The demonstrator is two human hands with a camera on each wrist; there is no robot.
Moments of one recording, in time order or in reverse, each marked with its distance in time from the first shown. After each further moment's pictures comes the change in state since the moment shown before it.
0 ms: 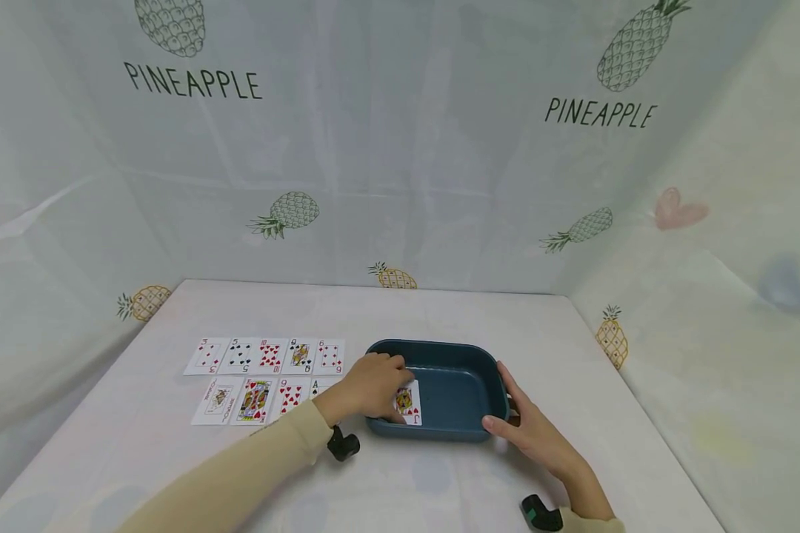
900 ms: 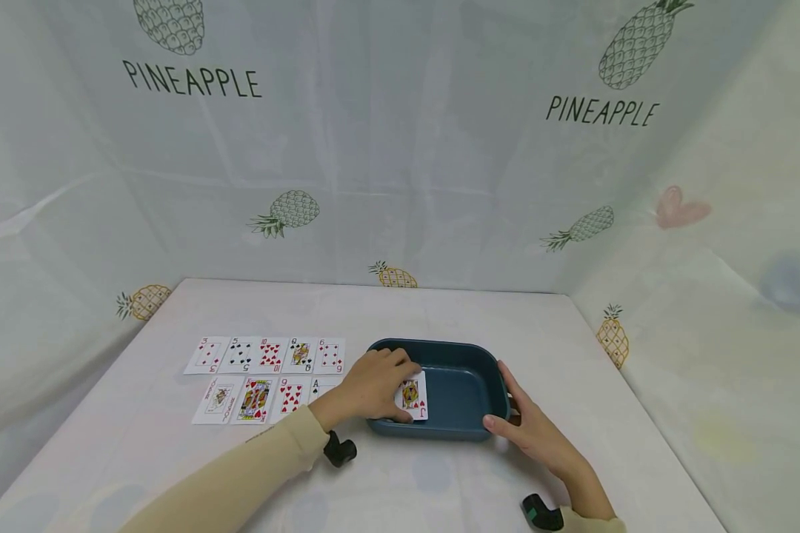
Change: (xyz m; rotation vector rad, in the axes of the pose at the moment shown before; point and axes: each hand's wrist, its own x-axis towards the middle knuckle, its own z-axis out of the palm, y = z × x) left_hand -0.002 0.000 0.007 -0.129 0.109 -0.025; right_hand 0.000 0.000 0.000 0.015 -0.002 -0.001
